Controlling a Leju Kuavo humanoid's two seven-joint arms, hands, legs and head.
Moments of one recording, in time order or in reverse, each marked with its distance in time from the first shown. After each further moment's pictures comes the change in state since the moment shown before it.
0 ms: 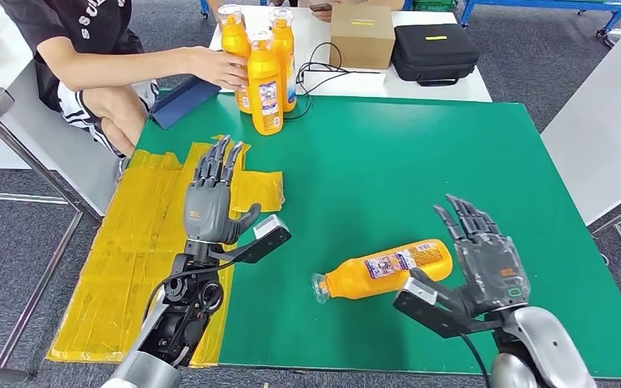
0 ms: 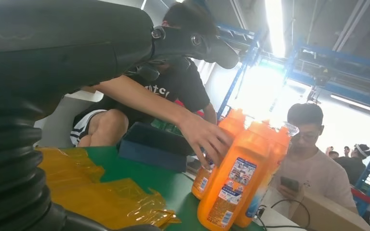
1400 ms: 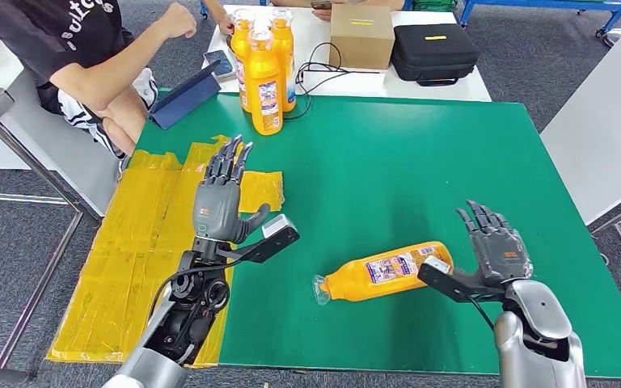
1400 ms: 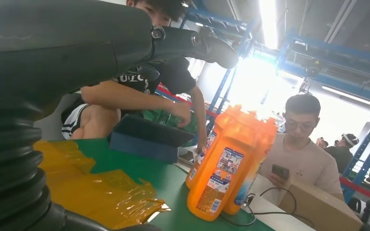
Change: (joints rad) left arm -0.021 -0.018 -0.012 0.023 0.009 -0.032 -0.005; right arm -0.253 -0.090 -0.120 0.608 0.154 -0.264 -0.075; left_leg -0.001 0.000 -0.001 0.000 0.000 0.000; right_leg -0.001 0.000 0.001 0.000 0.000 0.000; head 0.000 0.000
